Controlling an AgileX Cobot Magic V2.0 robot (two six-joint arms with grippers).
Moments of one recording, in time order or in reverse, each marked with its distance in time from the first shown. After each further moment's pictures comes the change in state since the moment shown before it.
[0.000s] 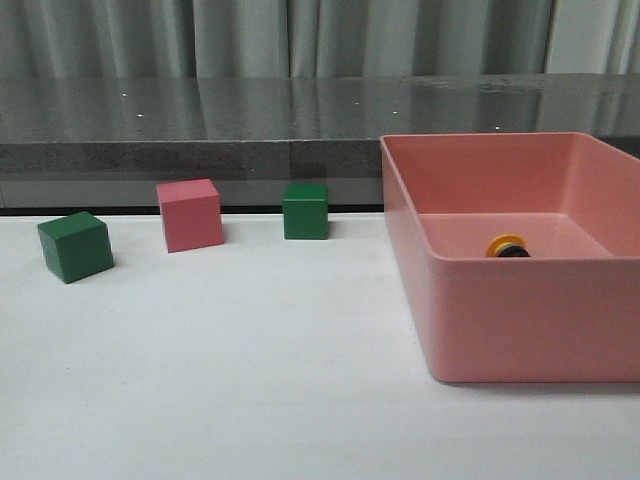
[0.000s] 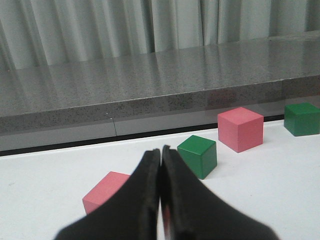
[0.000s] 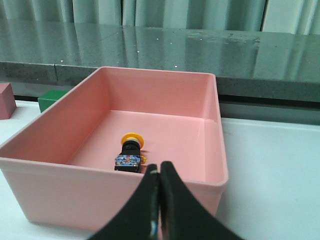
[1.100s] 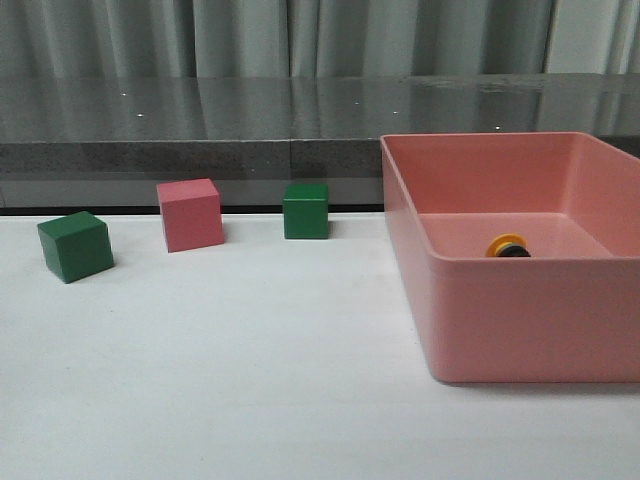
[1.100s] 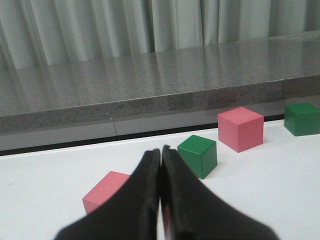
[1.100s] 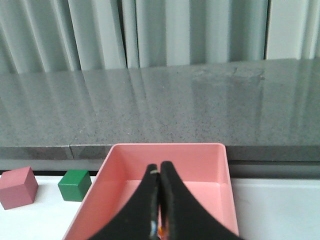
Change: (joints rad) left arm 0.000 0.000 0.000 0.000 0.000 0.000; right arm 0.000 0.569 -0.561 0.014 0.007 0.109
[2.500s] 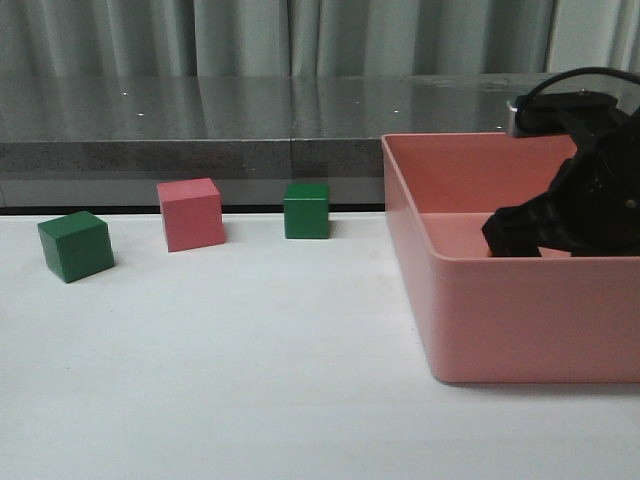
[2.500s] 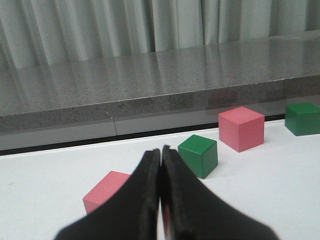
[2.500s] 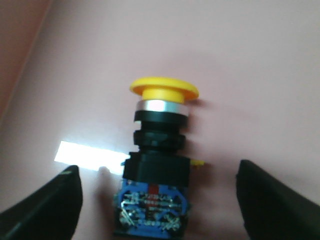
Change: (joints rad) left arm 0.000 0.000 0.000 0.000 0.000 0.000; right arm 0.105 1.166 -0.286 -0.092 -0.047 -0.004
